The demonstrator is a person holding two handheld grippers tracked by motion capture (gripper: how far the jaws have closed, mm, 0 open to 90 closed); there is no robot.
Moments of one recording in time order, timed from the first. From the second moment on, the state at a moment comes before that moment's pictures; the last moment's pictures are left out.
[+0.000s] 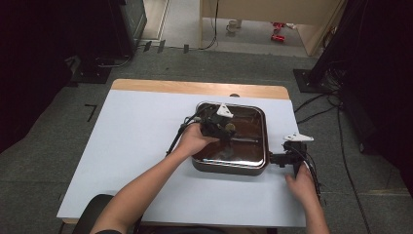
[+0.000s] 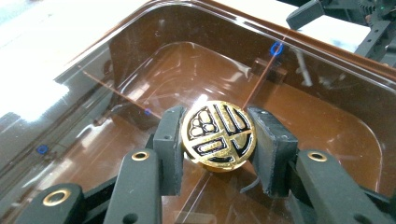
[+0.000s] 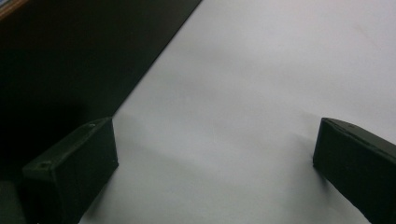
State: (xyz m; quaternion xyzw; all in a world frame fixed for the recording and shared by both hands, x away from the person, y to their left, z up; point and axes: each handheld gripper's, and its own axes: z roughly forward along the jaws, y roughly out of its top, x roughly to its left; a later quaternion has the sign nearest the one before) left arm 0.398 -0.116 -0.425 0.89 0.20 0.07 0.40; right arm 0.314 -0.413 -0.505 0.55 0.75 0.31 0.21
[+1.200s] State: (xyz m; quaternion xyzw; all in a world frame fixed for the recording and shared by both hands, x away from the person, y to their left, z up) left arm 0.386 -0.025 -0.347 0.84 0.24 0.10 0.47; right arm 0.314 -0.413 -0.505 0.55 0.74 0.31 0.21
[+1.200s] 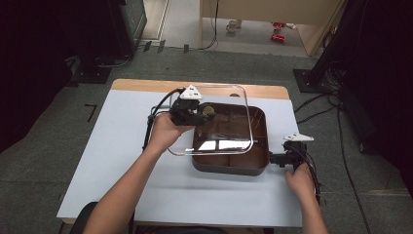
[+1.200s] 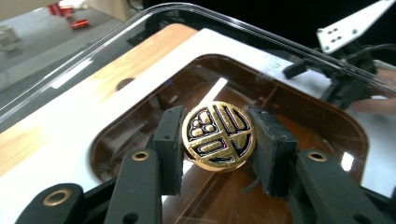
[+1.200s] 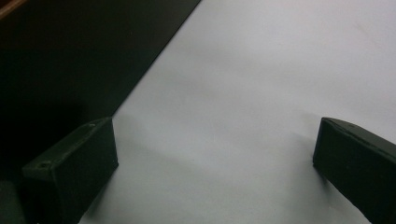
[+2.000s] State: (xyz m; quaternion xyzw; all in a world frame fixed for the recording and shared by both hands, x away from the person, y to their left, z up) left arm 0.396 0.080 -0.356 0.81 0.35 0.13 0.45; right arm 0.315 -0.414 -0.505 0.55 0.74 0.31 0.21
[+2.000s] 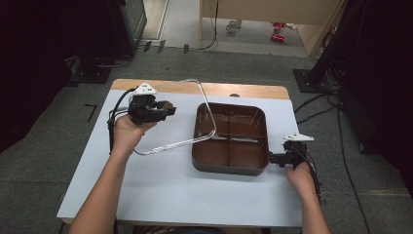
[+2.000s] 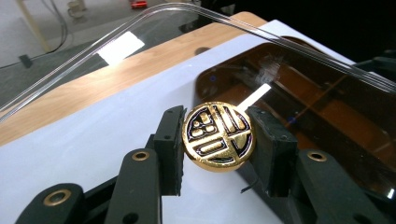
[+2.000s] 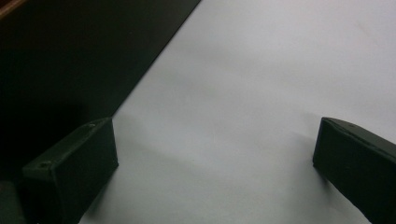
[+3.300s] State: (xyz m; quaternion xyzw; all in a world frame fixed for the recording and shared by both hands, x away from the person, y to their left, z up) left arm 0.452 0.156 -0.456 0.78 0.49 0.13 0.36; right arm 0.315 -0.414 -0.505 0.55 0.74 0.31 0.21
